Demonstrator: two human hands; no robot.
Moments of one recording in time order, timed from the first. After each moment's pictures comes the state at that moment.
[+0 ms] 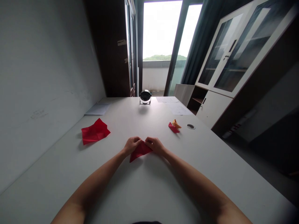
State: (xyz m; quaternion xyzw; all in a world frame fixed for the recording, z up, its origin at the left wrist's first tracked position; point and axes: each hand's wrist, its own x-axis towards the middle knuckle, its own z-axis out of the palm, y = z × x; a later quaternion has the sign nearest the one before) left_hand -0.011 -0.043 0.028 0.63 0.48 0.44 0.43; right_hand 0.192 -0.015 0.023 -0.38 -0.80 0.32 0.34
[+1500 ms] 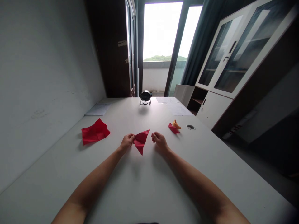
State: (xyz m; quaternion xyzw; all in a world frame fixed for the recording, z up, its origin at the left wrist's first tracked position) left_hand -0.033 -0.021 0.013 0.50 0.47 0.51 0.52; right_hand 0.208 0.010 0.010 -0.43 -0.65 0.39 0.49
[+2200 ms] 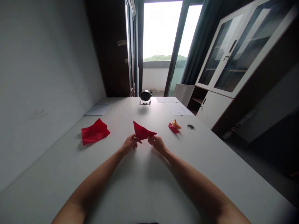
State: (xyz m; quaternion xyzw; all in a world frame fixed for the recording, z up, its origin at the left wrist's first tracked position) left_hand -0.022 -0.033 0.024 0.54 0.43 0.46 0.56; right_hand 0.198 -0.008 0.023 -0.41 -0.75 0.32 0.41
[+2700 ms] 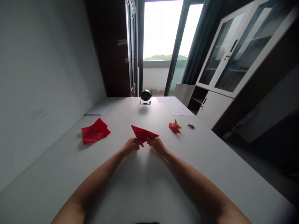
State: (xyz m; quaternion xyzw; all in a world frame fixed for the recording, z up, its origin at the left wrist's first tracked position) left_hand -0.017 -0.036 0.024 0.61 0.41 0.40 0.55; right_hand 0.194 -0.008 0.016 -0.39 -0.73 0.39 0.41
